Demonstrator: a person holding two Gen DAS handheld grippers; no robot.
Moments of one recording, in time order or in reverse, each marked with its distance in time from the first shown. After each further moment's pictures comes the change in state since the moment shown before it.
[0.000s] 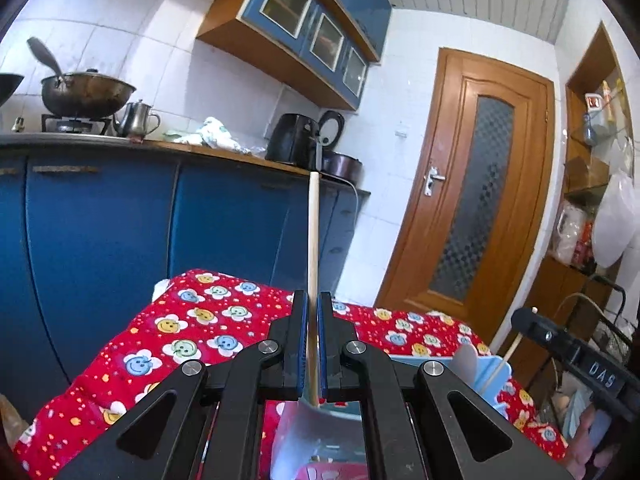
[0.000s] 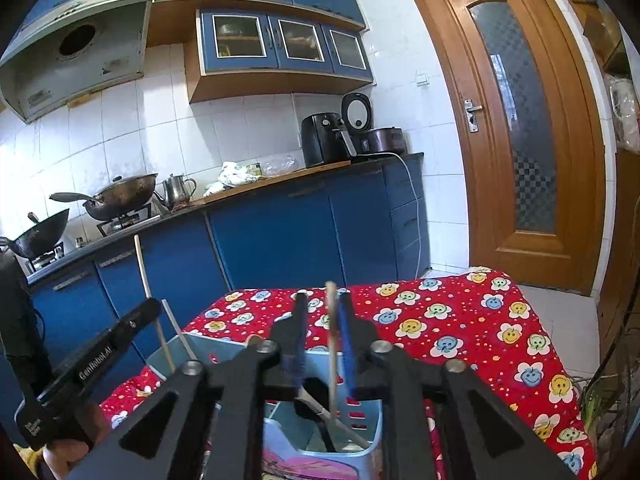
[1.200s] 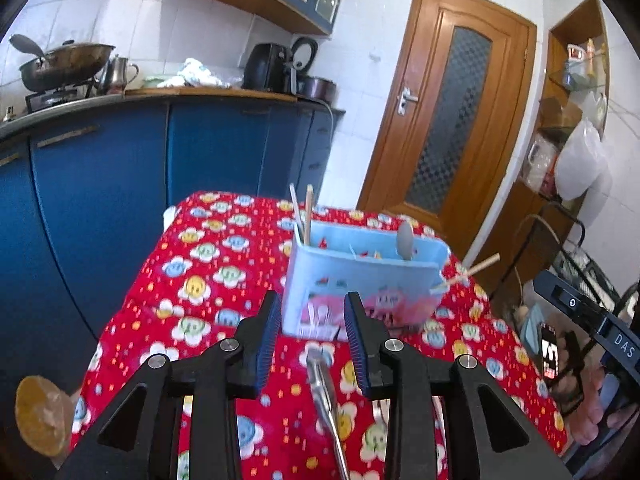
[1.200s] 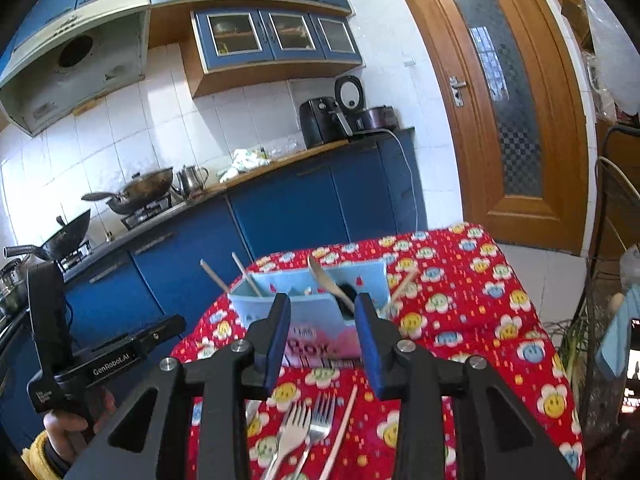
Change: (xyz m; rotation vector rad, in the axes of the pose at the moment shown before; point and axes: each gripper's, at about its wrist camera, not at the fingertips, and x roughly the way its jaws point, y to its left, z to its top) left arm -0.097 0.007 -0.004 0.062 0.342 -0.077; right arm -0.120 0.028 -0.025 0.083 0.126 -0.012
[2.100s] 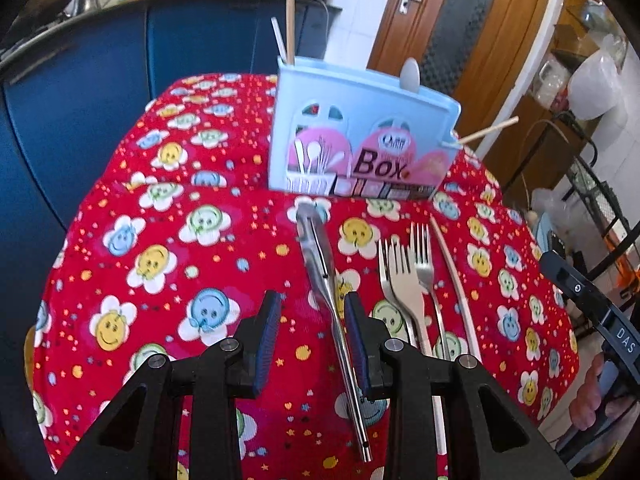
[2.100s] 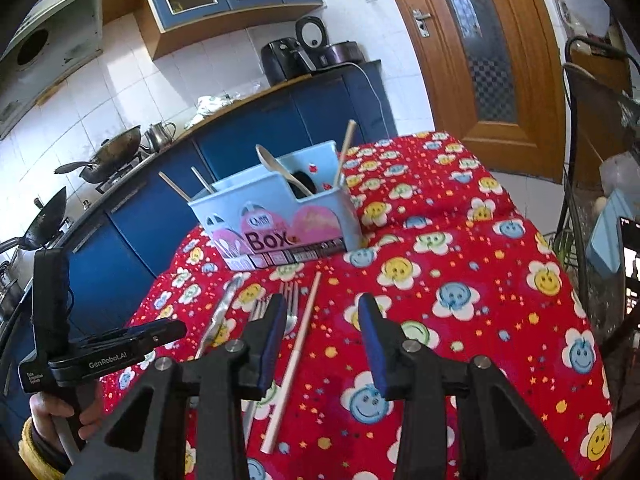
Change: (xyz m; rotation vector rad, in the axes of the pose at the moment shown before) left arm 0.038 -0.005 -0.063 0.023 0.381 0.002; right arm -0.001 -0.035 -0.068 0.118 0.202 -0.062
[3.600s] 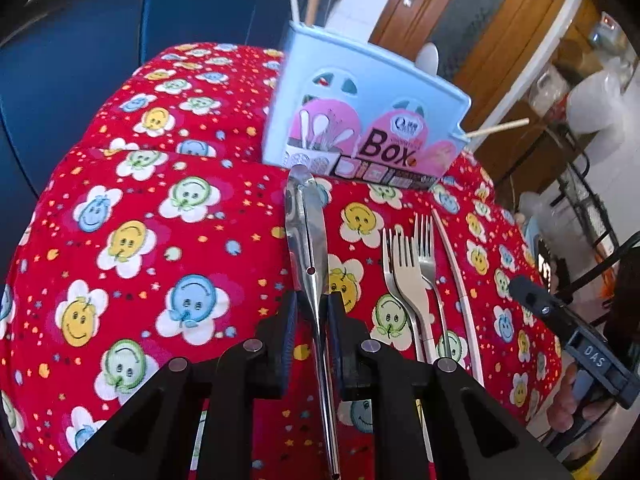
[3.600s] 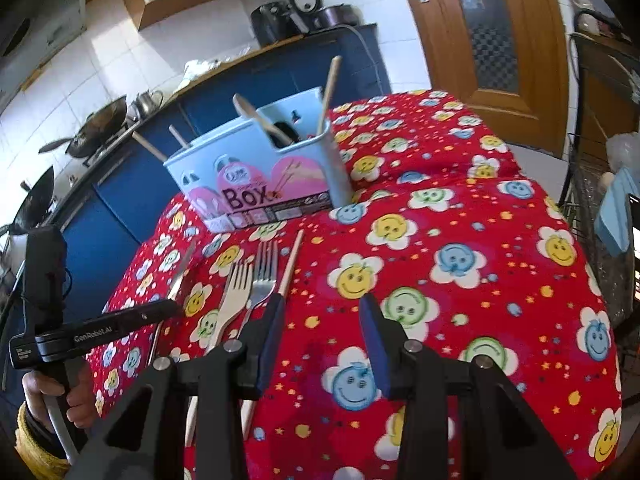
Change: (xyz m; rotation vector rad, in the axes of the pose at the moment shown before) left arm 0.015 0.017 -0.001 -0.073 0.038 -0.098; right arm 0.029 -0.002 -0.006 -0.017 0.157 -0.005
